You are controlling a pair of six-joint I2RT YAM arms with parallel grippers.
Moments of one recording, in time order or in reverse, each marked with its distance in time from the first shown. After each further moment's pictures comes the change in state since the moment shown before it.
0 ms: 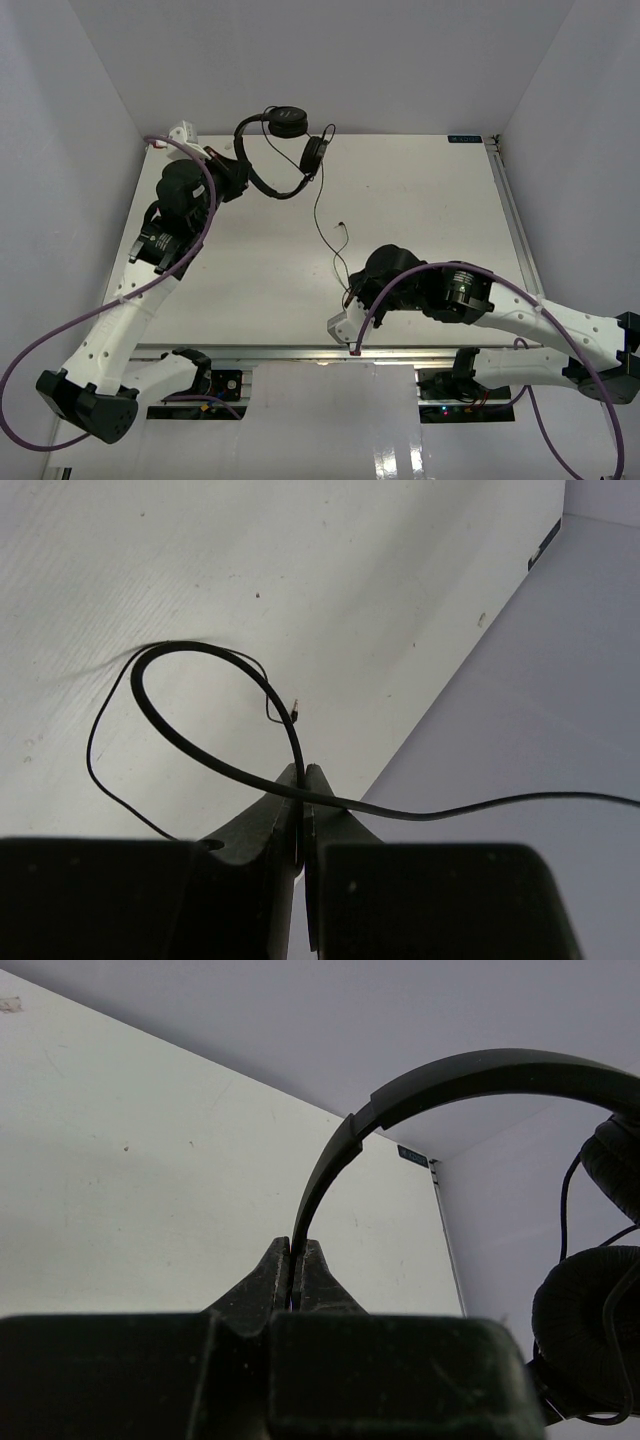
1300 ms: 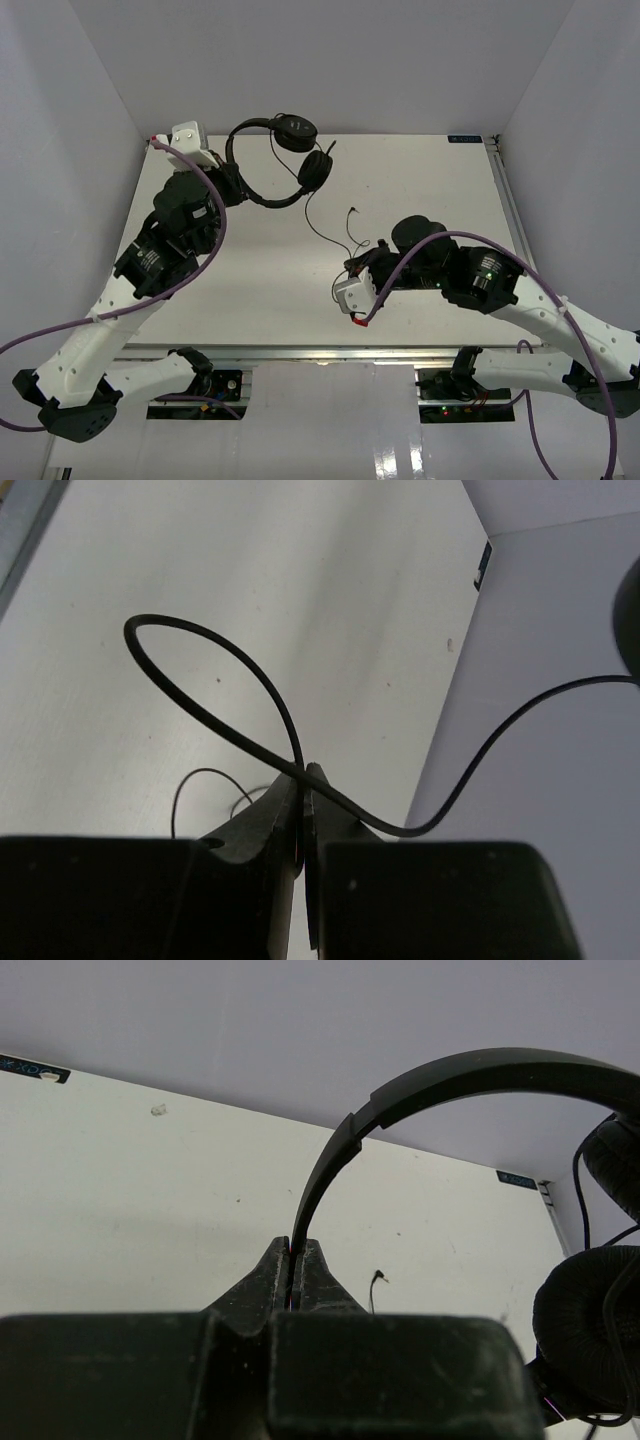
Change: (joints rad) left arm -0.307 -0.046 0.171 -0.173 -0.481 0.316; right arm -0.152 -0.035 0.098 0.087 -0.272 0.205
